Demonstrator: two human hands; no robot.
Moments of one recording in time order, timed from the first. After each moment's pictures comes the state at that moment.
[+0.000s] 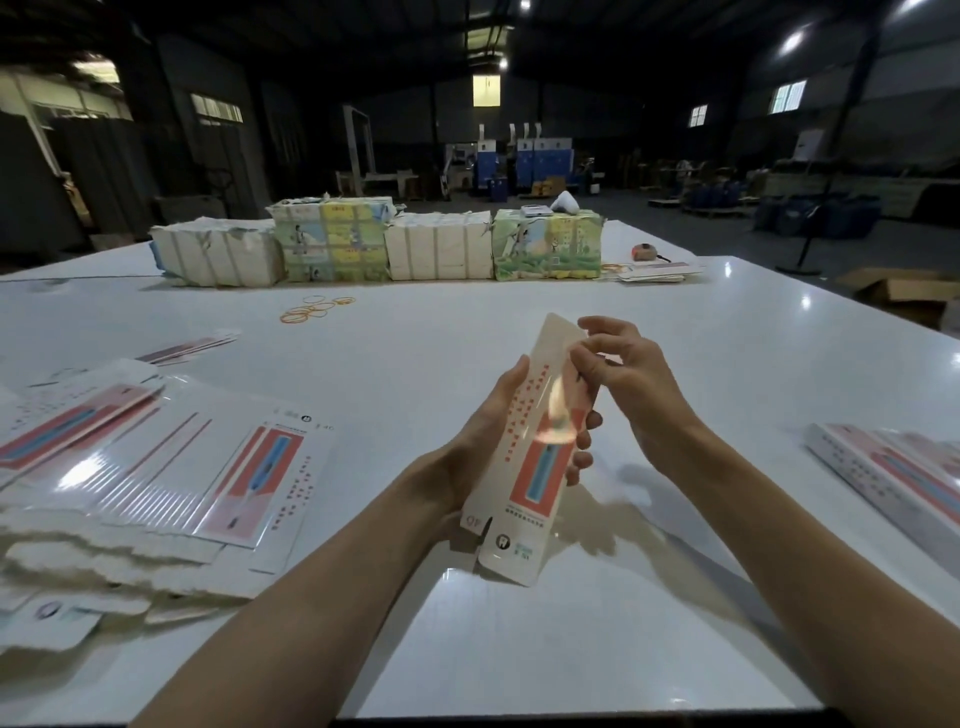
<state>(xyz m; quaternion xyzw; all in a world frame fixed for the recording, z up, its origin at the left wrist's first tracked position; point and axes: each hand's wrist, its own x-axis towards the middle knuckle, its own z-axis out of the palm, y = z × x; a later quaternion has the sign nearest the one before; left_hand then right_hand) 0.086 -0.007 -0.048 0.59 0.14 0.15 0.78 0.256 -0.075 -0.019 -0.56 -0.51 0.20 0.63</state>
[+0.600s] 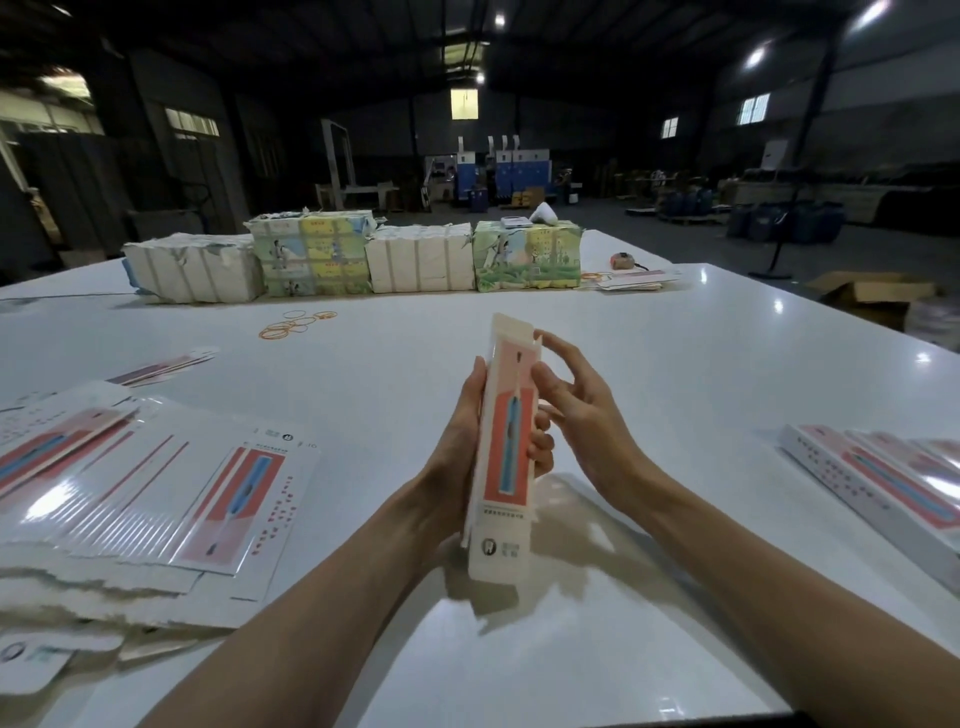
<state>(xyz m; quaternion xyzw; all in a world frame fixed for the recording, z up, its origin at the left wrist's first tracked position) 0.091 -0.004 -0.053 0.47 0.14 0.24 0.84 0.230 -0.071 -0.048 -0.50 -0.54 0.25 0.63</state>
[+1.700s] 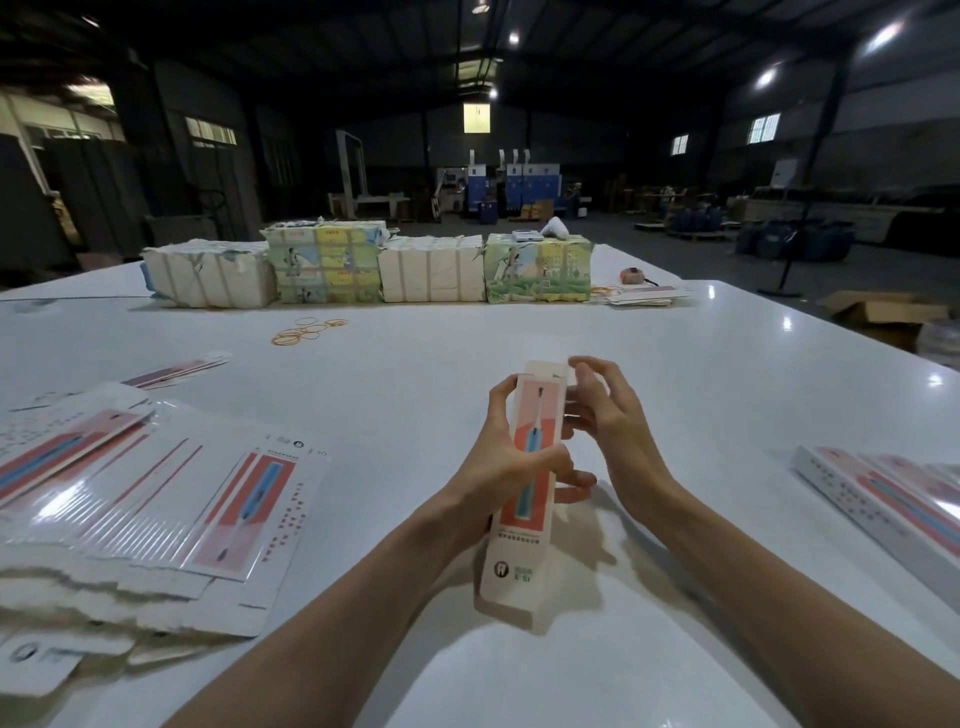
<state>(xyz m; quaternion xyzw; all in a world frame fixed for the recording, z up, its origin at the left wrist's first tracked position) 0.100 -0.013 -0.063 0.71 0.24 0.33 0.57 0.241 -0.071 -0.046 -0.54 -0.47 0.22 0.66</state>
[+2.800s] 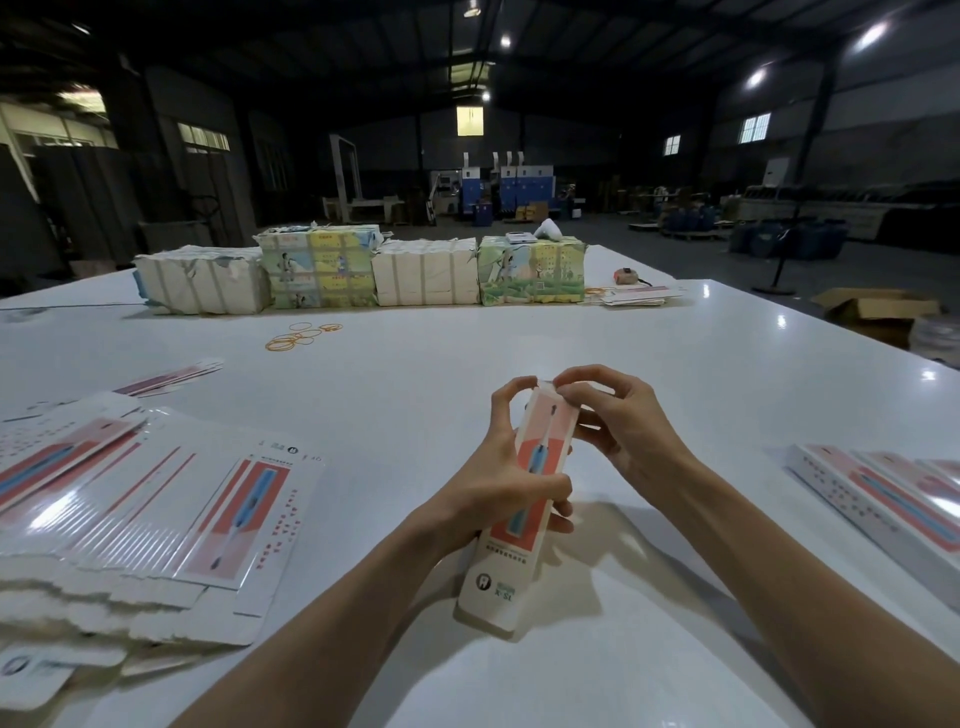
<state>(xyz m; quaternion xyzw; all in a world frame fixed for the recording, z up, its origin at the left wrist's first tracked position) 0.092 -0.012 -0.065 0.77 0.18 0.27 0.55 0.266 -0.071 -0.034 -0.49 -0.41 0.35 0.69</state>
